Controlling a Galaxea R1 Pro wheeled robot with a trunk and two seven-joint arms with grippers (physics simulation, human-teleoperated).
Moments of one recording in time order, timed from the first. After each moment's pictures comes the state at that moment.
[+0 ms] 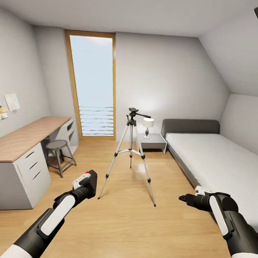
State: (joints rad) left arm -0.47 0.16 -0.36 -1.21 1.15 0.32 0.53; right arm -0.48 -0.21 -0.15 -1.21 -0.26 1.04 0.12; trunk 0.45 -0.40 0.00
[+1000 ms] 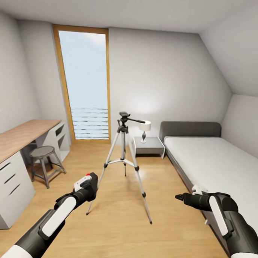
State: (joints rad) left arm -0.47 0.16 -0.38 -1.18 1.14 0.33 0.53; right arm -0.48 -0.20 -0.16 -1.21 -0.25 1.04 0.23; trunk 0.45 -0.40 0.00
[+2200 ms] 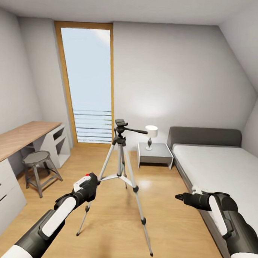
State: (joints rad) left arm -0.47 0.16 -0.38 -1.17 1.14 0.32 0.53; right arm -0.48 -0.20 -0.15 -1.22 -0.23 1.04 0.23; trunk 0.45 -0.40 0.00
